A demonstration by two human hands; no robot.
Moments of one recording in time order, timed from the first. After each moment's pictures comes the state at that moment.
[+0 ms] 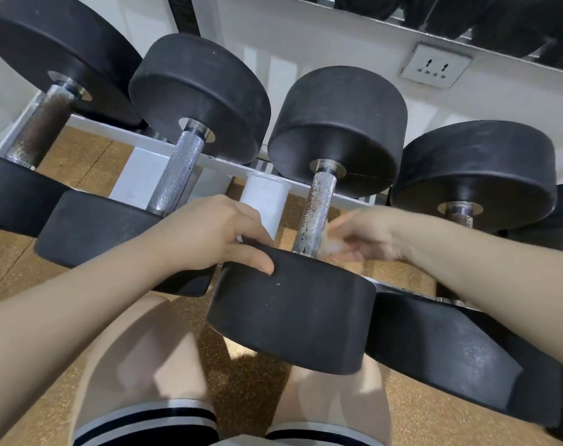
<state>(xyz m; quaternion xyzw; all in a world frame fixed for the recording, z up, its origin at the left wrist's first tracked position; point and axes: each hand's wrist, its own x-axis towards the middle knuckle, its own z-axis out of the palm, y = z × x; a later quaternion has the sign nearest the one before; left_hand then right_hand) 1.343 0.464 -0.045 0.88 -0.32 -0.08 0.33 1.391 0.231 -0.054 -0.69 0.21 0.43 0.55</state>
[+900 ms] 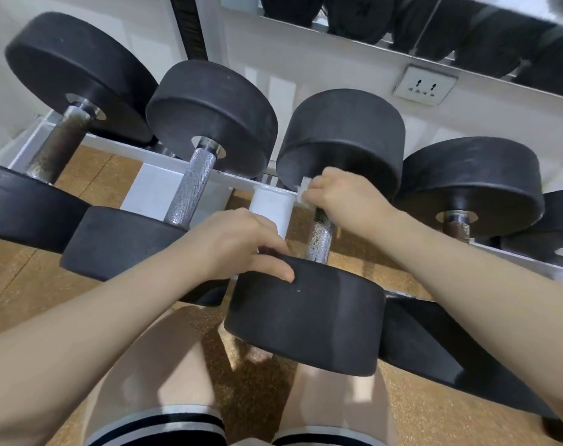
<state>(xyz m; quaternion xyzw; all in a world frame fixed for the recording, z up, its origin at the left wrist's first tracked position) 1.344 0.465 -0.038 0.91 -0.28 -0.15 0.26 1.421 0.264 -0.048 -0.91 -0.40 -0.04 -0.05</state>
